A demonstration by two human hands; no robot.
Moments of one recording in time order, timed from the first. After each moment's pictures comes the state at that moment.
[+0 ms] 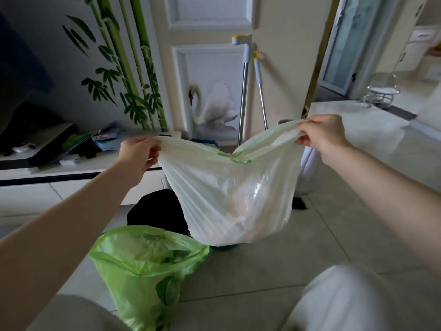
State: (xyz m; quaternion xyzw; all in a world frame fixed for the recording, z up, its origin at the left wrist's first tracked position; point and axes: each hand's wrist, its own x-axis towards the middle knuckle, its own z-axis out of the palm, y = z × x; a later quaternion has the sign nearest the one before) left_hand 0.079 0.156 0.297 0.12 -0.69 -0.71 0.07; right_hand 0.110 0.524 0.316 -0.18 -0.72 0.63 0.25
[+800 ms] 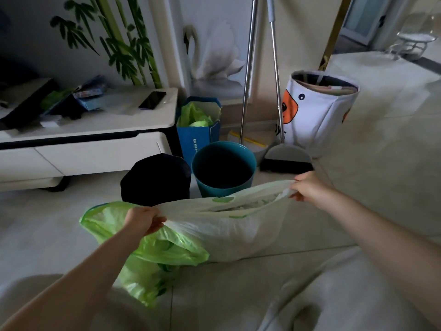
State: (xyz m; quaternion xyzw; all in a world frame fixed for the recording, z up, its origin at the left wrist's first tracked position) left_hand 0.130 0.115 0.051 0.30 -0.74 -0.59 -0.11; right_hand 0.111 0.528 0.067 -0.31 -0.81 0.49 -0.07
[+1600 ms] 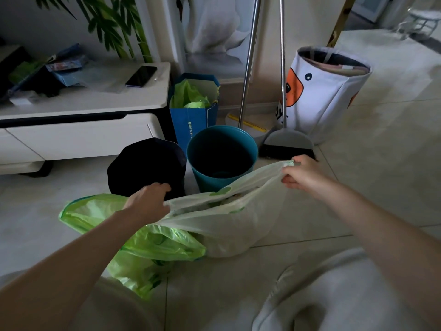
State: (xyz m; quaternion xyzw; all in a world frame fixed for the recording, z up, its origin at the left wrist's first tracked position) left_hand 0.089 0.130 0.050 -0.09 -0.98 -0.05 -0.17; right_hand 0.092 0.507 0.070 -0.32 -0.77 0.55 -0.07
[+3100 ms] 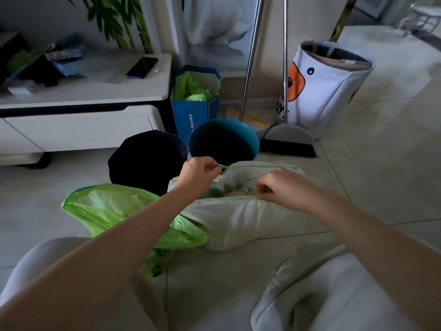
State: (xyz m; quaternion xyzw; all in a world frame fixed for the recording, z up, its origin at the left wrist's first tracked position) left_hand 0.094 0.234 0.077 -0.06 -0.91 -0.40 -0.04; right_hand 0.149 0.452 0.112 0.17 -0.97 0.10 -0.13
